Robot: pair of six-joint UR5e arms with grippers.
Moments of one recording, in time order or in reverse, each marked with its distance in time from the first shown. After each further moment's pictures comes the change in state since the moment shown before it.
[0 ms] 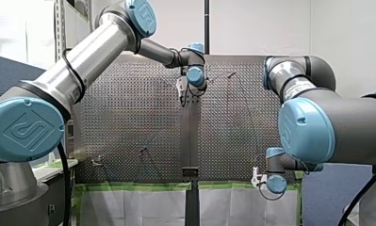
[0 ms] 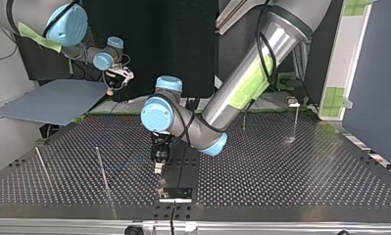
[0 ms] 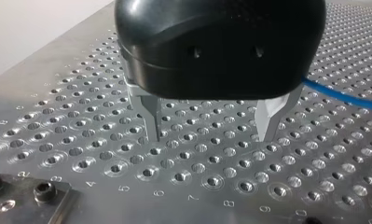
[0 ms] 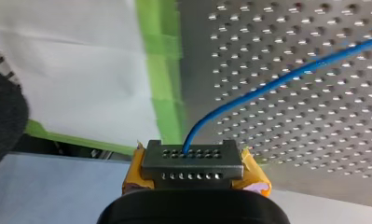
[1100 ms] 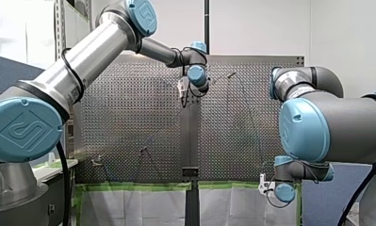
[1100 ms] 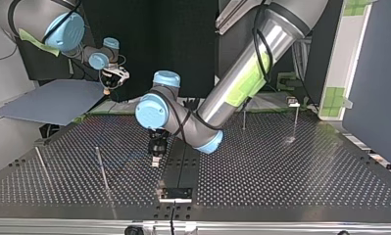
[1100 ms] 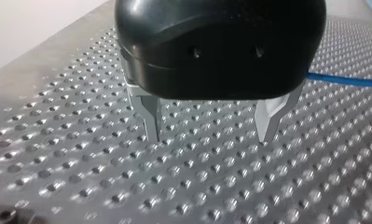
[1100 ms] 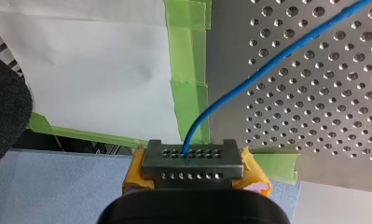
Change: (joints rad) left arm -0.020 0.001 0.002 -0.070 0.003 -0.025; right arm -0.065 0.078 -0.061 -0.031 -0.071 -0.003
